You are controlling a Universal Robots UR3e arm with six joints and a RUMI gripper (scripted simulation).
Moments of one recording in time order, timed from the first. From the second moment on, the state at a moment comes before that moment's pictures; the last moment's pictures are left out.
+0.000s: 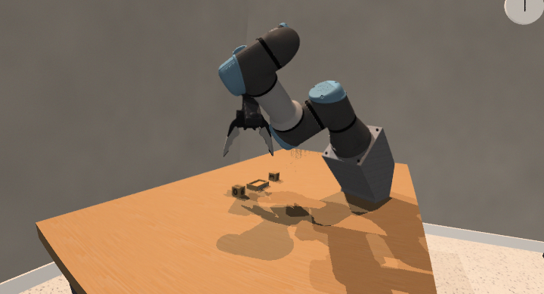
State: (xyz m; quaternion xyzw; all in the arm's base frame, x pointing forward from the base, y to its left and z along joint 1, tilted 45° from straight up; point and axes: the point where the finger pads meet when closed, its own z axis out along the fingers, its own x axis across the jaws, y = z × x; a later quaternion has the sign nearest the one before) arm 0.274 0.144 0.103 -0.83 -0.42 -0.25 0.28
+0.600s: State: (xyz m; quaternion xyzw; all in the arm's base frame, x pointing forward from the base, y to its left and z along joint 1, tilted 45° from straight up) arm 0.278 0.121 0.083 -0.69 -0.62 -0.31 0.21
